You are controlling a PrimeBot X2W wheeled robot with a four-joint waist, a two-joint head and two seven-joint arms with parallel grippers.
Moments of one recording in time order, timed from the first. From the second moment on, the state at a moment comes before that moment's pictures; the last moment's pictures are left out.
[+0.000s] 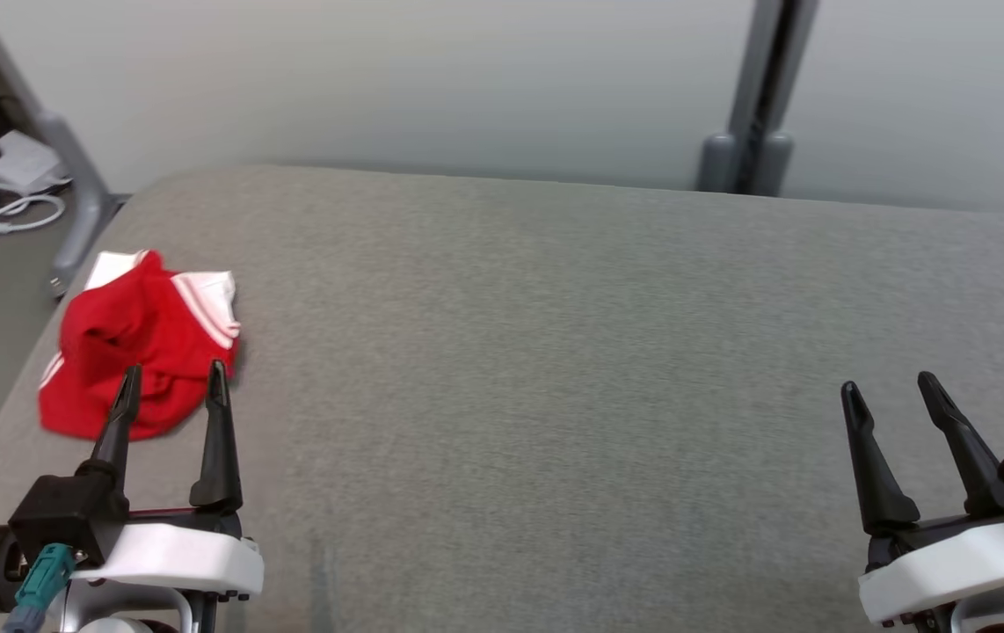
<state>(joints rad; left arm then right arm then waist) -0.05 0.42 -0.36 -0.13 -0.53 0.42 -0.19 0.05 -0.05 -0.03 -0.19 0.17 0.13 0.06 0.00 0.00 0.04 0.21</state>
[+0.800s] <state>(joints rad) -0.09 0.40 -0.31 -0.13 -0.53 0.41 -0.25 0.03 -0.05 -0.02 -0.20 0.17 0.13 0.07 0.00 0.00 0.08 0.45</state>
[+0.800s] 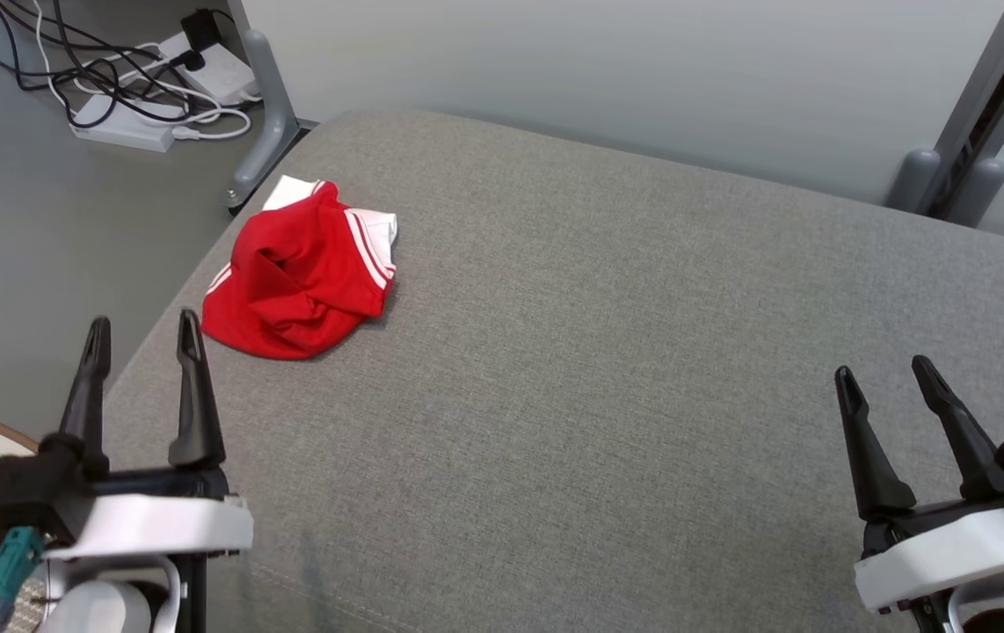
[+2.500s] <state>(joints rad) -0.43 0.29 -0.05 0.30 -0.38 0.14 -0.26 -0.14 -0.07 -0.03 -0.17 0.17 0.13 0.04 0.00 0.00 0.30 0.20</state>
